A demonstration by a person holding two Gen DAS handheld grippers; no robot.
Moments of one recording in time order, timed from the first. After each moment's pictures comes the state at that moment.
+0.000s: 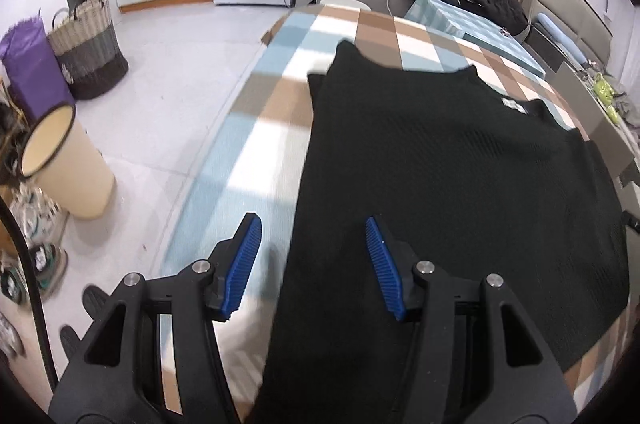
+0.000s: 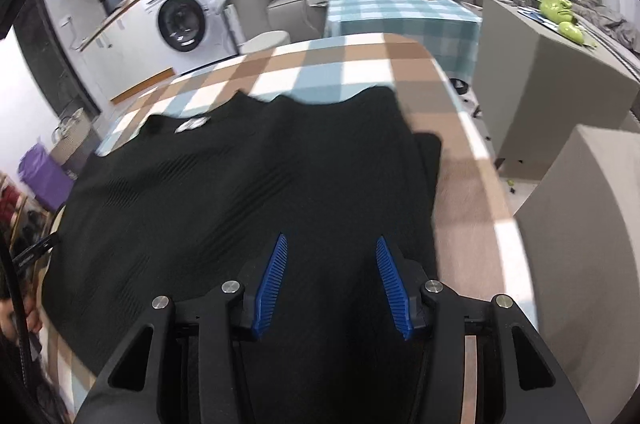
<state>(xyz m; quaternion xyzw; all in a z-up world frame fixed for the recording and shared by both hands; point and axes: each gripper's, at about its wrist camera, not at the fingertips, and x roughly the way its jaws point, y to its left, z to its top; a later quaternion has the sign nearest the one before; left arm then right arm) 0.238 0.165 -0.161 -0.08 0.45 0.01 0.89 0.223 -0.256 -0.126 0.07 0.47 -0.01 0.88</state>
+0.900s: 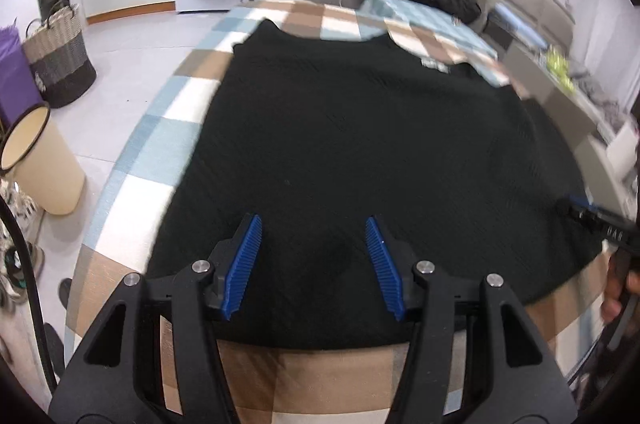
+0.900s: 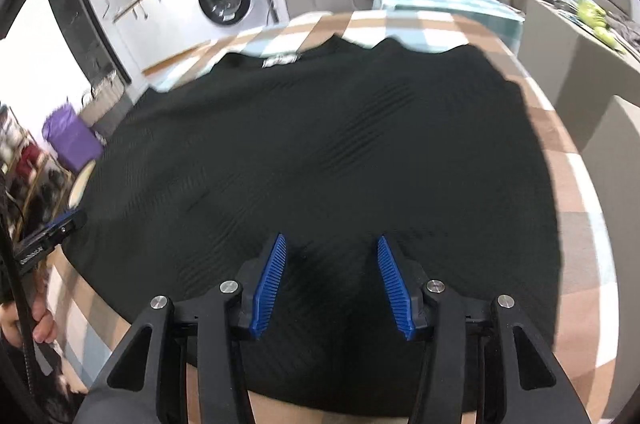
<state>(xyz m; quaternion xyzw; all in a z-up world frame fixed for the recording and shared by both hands) 0.148 0.100 -0.149 -0.06 0.44 -0.06 0.90 0.168 -0.162 -0.146 0.04 0.48 0.04 0.87</state>
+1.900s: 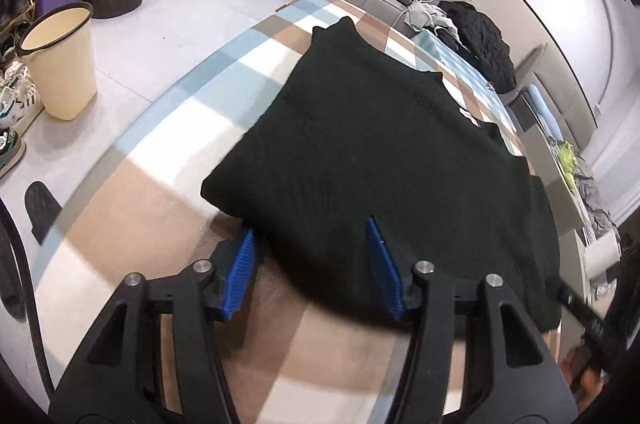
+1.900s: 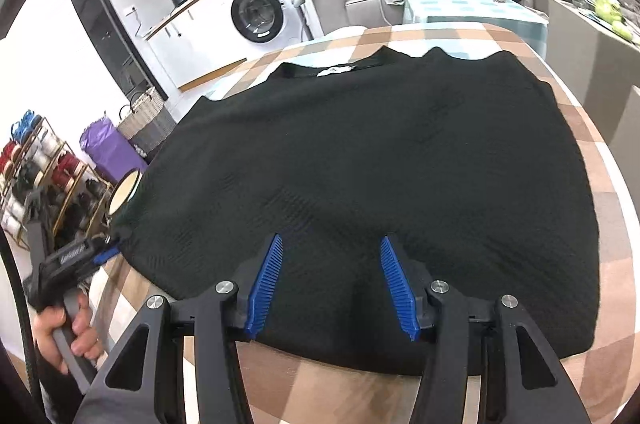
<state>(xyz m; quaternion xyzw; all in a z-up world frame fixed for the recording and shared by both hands) 0.131 0.150 -0.166 -0.24 0.43 0.01 0.87 0.148 -0.136 -0.133 0.08 0.44 0.11 0.89</state>
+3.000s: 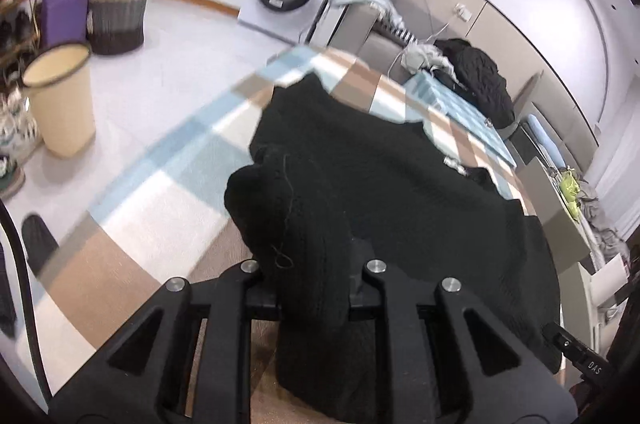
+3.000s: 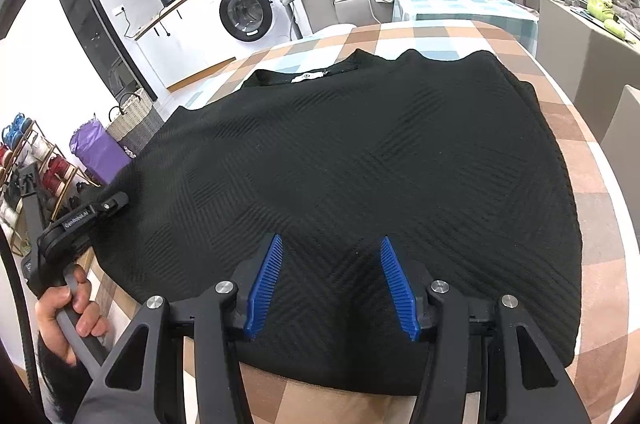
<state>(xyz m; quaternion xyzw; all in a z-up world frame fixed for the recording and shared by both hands) 0.163 0.129 -0.138 -0.22 0.34 0.03 0.91 0.149 -0.149 -0.131 0.09 0.45 0.09 0.89</state>
